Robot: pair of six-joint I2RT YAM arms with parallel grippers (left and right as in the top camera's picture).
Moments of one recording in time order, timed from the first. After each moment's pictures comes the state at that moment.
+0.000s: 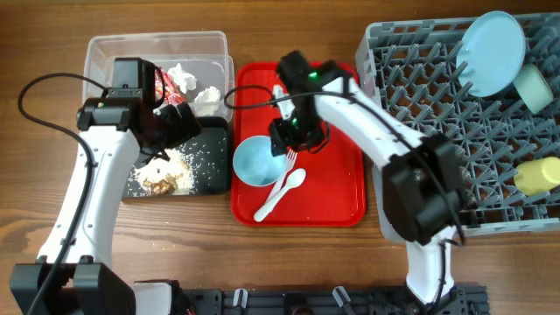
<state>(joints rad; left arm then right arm) -0.02 1.51 1.25 -1.03 0.04 -0.53 0.56 2.12 1.69 -1.11 -0.35 0.21</state>
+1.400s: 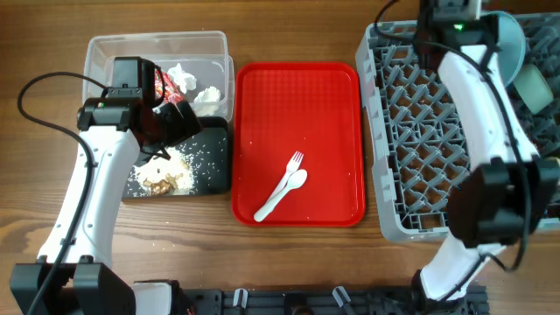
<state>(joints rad) -0.02 1.51 1.25 -1.01 0.04 -0.54 0.07 1.95 1.77 -0.79 1.02 -0.11</state>
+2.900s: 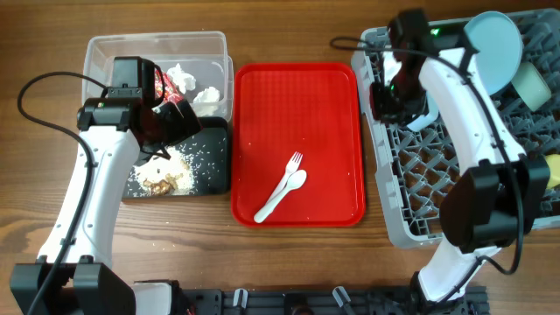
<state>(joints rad) -0.02 1.51 1.25 -1.00 0.04 -0.54 0.15 1.93 1.70 -1.37 -0.07 0.13</state>
